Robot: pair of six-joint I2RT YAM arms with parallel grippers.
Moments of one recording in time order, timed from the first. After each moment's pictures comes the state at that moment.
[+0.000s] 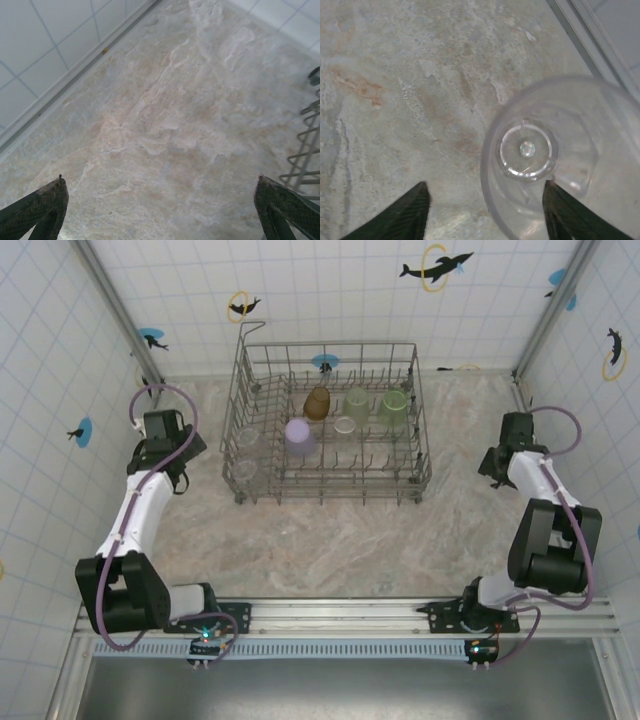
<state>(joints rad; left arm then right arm) 0.07 1.28 1.00 -0.48 -0.23 -0.43 -0.18 1.52 0.98 -0.57 0.20 0.25</state>
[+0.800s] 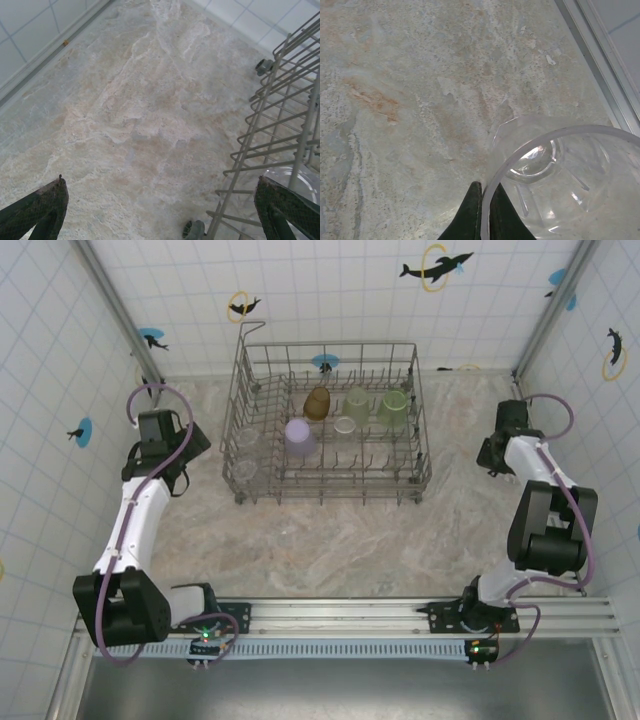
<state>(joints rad) 0.07 1.21 1.00 -0.52 -0.08 -0.45 -0.14 1.61 1.11 -0.62 0.21 0.22</state>
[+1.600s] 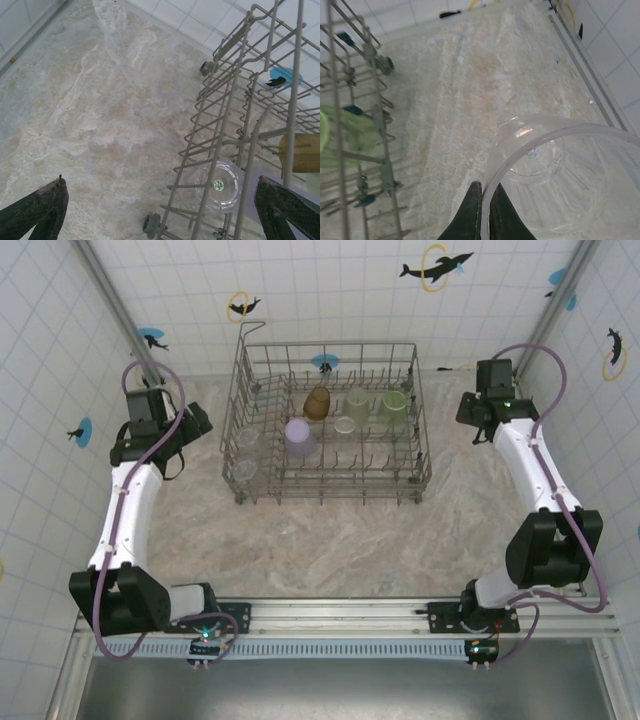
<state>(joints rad) 0.07 1.28 1.22 -0.64 0.09 -0.40 0.07 1.52 1.42 -0.70 0.22 0.26</state>
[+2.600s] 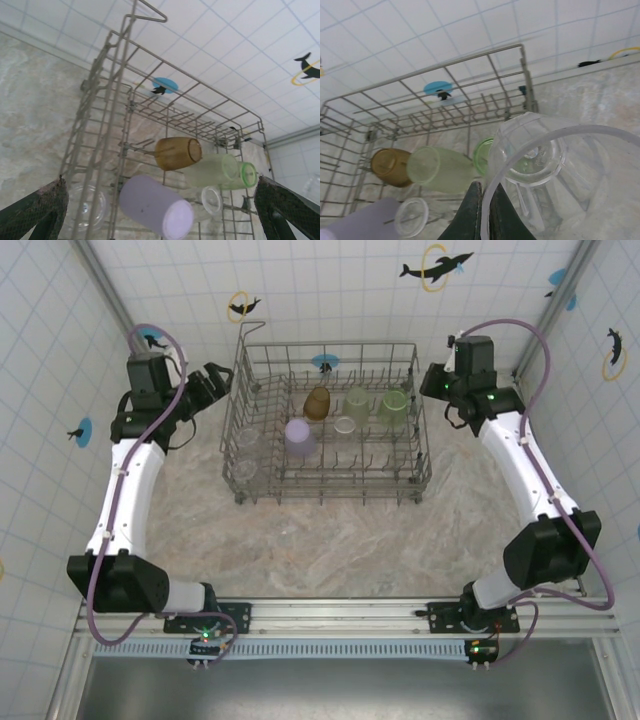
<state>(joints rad) -0.04 1.38 1.47 -0.58 0.36 -0.53 0.23 1.53 1.54 -0.55 -0.06 0.40</state>
